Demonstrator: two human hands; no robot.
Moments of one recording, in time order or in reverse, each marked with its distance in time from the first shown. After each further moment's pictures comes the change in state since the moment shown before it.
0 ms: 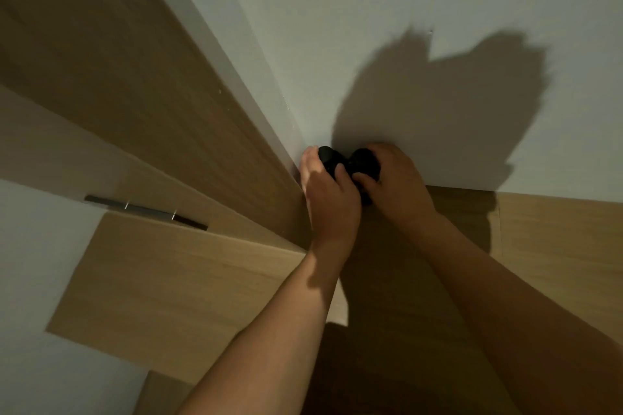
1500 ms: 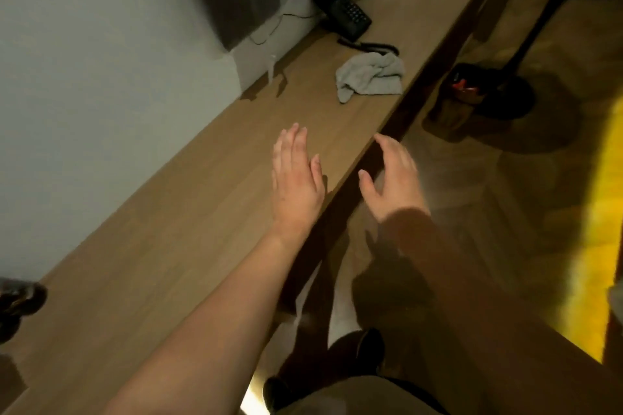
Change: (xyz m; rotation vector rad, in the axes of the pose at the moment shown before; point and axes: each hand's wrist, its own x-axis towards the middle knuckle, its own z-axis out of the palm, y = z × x) left_hand -0.525 0.147 0.087 -0.088 -0.850 1.201; right_hand -0.614 0.088 -0.254 -0.198 1.023 0.793
